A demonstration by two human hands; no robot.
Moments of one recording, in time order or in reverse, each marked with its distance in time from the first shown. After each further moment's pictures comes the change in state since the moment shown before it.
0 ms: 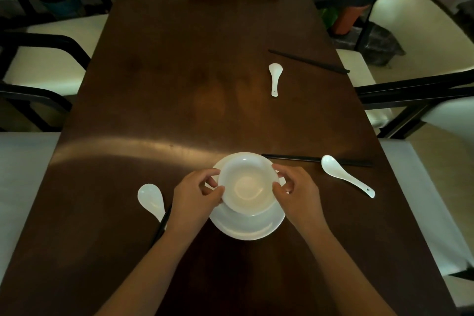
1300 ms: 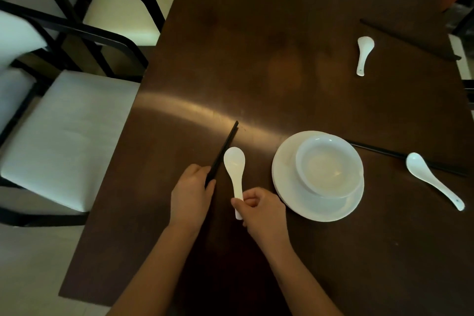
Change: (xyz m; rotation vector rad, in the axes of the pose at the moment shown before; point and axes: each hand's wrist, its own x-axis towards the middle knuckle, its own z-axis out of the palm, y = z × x) left_hand -0.033 -0.113 -0.077 0.547 0.239 -0.003; right_hand -0.082 -0.073 0.140 0.067 -0.469 0.280
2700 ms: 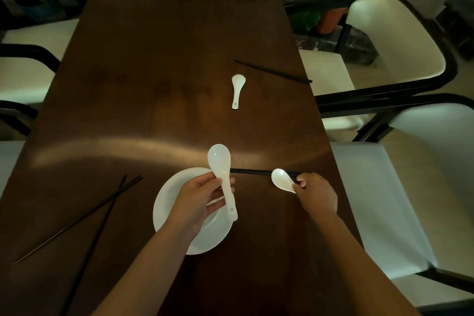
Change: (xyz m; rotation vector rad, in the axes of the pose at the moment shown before) left_hand 0.018 0.262 0.032 -1.134 -0.565 -0.486; right_hand 0.073 0.135 -0.313 -0.541 0.540 0.023
